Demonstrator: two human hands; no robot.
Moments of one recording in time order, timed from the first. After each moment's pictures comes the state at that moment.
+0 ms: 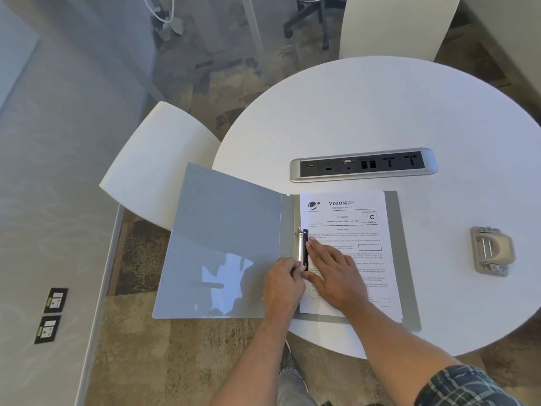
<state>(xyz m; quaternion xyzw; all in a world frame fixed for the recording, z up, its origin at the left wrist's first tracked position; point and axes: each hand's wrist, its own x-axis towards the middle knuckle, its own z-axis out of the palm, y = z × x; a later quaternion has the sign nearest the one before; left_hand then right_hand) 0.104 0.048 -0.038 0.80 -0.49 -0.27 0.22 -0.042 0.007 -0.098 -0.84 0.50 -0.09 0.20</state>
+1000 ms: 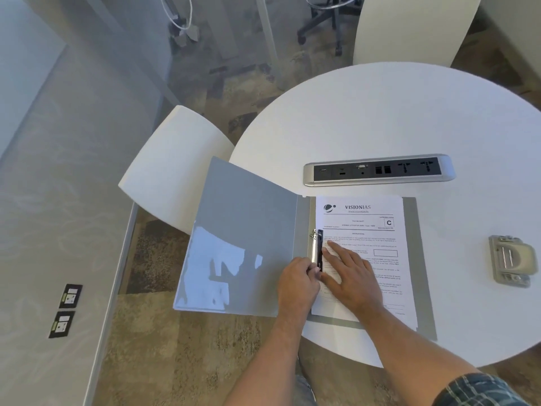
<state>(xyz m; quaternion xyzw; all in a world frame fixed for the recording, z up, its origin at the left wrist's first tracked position) 0.102 0.039 -0.028 0.80 -0.52 -0.25 0.18 -0.045 0.002 -0.090 -0.80 0.54 -0.08 0.25</state>
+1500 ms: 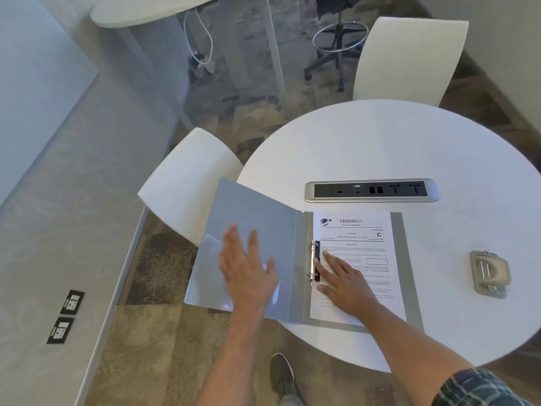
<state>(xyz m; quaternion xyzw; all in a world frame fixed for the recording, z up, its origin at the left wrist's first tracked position) 0.163 0.064 0.068 0.84 -0.53 0.03 0.13 -0.054 -0.007 -0.072 -0.85 0.45 0.05 0.25</state>
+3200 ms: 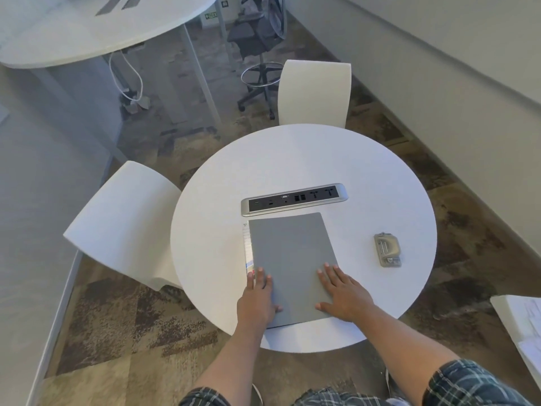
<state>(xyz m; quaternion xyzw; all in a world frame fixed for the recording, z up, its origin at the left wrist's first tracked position) 0.057 0.058 -0.014 0.70 -0.66 -0.21 -0.14 -0.194 0.024 -0.045 -0.79 0.54 0.17 0.22</state>
